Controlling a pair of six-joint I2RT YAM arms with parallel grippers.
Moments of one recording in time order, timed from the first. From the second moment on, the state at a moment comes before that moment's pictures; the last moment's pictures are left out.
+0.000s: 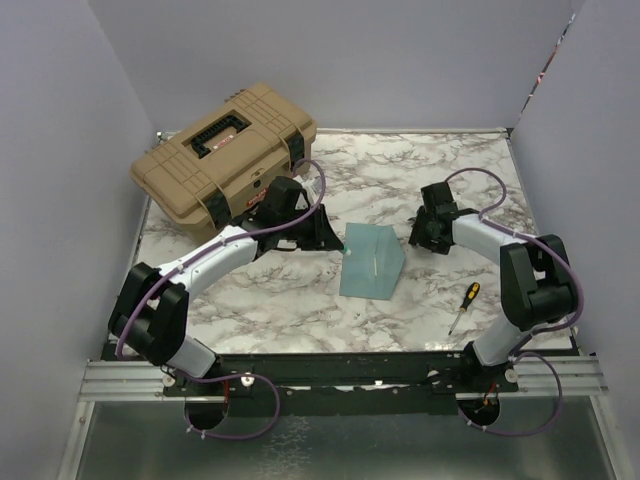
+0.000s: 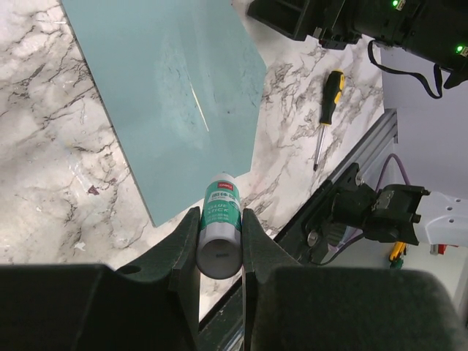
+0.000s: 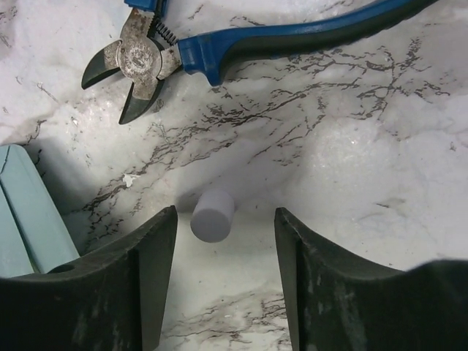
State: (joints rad) left arm -0.58 1.49 1.01 -0.19 0.51 -0.64; right arm 0.24 1.67 0.94 -0.36 0.21 0.53
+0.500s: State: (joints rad) left arm -0.59 1.50 1.08 -0.24 0.60 -0.55; right arm 0.24 1.19 0.86 -0.15 -0.43 0.36
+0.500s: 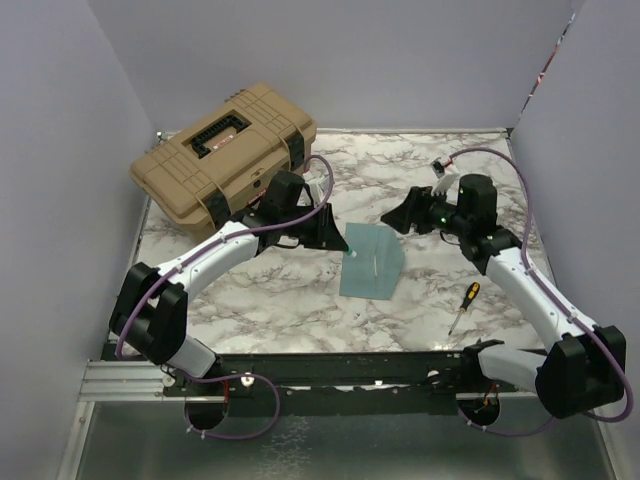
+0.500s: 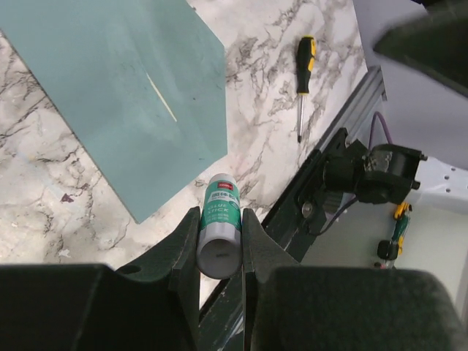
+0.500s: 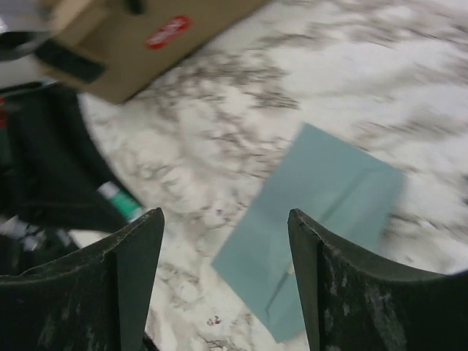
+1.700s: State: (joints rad) left arm -0.59 1.40 1.09 -0.28 0.87 -0.40; right arm 0.51 1.28 0.85 -0.10 -0.98 0.04
